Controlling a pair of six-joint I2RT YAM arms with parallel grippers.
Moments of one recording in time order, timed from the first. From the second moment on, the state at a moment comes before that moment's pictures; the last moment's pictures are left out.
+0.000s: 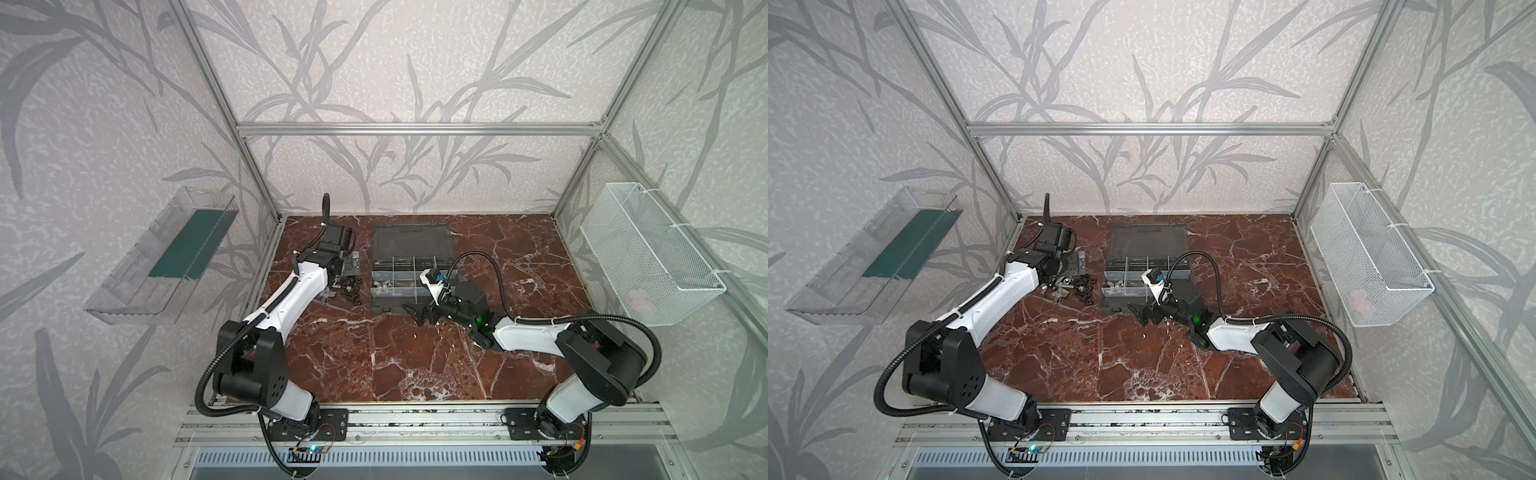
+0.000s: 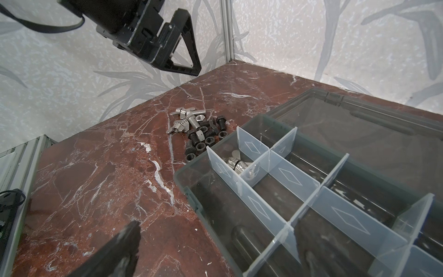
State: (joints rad) left arm -0.18 1.54 1.23 -0.66 -0.30 -0.30; right arm 0.76 1.61 0.64 0.70 -0.23 0.09
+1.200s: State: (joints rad) left arm -0.03 1.87 1.30 -0.82 -0.09 -0.31; right arm 0.77 1.61 0.64 0.70 -0.23 0.08
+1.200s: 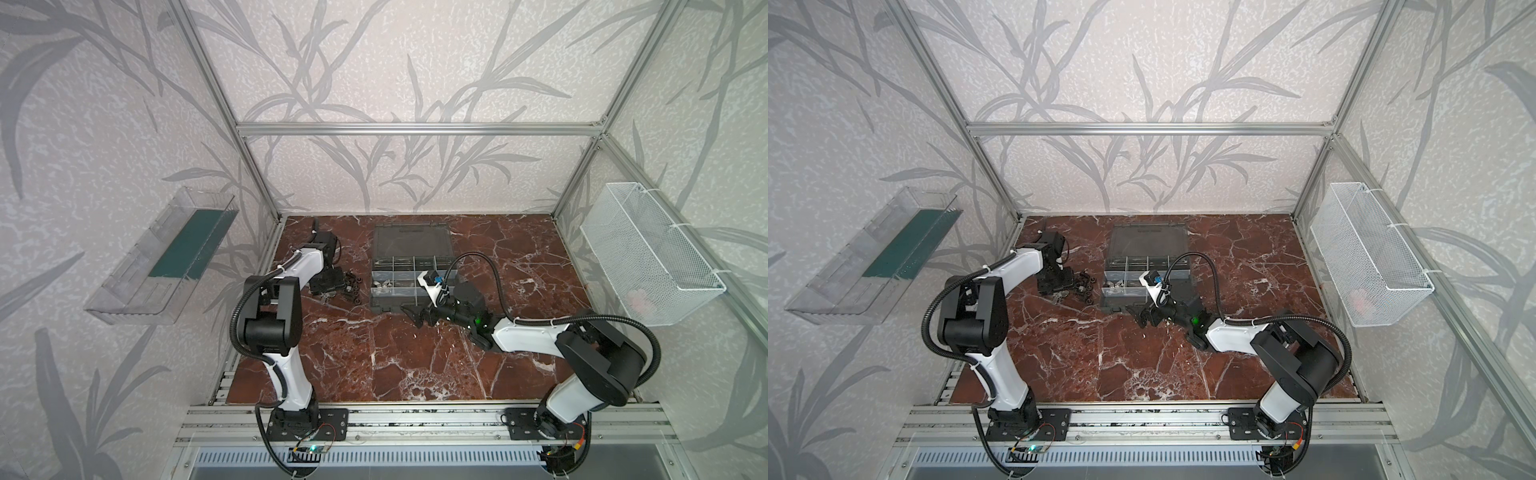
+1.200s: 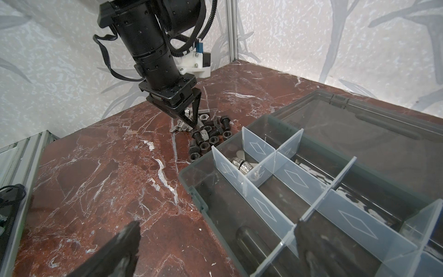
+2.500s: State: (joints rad) left arm -0.06 1.95 1.34 -0.88 -0.01 -0.28; right arm 0.77 1.61 0.64 0.70 -0.23 0.08
